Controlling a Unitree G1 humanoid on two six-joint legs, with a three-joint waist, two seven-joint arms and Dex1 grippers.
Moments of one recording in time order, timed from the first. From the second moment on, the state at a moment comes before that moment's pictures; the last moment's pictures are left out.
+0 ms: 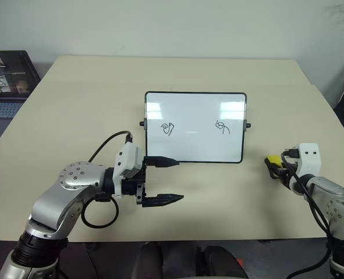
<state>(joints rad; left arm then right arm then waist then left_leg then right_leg) -0.22 0.75 -0.04 -0.44 -0.62 0.45 -1.12 -0.15 -0.50 -0.31 -0.37 0.48 1.10 0.13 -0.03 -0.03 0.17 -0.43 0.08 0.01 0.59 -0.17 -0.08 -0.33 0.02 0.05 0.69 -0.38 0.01</state>
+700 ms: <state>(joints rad) -0.18 0.75 -0.04 -0.44 -0.61 0.43 -1.12 -0.15 -0.48 -0.28 -0.35 0.45 1.08 0.17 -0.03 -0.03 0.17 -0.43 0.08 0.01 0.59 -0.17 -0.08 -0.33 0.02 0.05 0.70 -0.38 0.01</state>
